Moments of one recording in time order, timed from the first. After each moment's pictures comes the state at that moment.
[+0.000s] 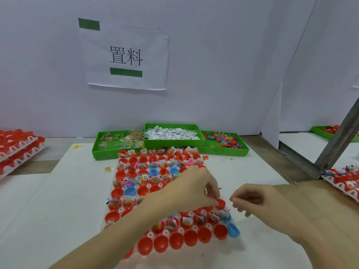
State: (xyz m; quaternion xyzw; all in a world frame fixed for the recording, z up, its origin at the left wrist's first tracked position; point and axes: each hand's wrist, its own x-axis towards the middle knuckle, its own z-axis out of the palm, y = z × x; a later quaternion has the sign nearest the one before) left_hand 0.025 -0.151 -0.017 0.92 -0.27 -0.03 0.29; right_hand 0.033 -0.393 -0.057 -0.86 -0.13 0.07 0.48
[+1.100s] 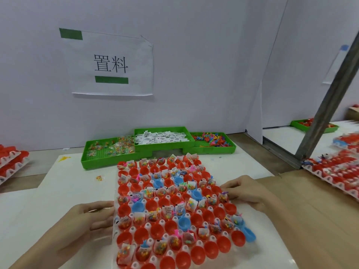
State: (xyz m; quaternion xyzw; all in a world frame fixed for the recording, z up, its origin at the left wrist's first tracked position) left_hand -0.023 0.024 -0.092 0.63 0.21 -0.13 0.74; right_hand 0.087 -0.393 -0.080 -0.81 0.05 0.18 0.55
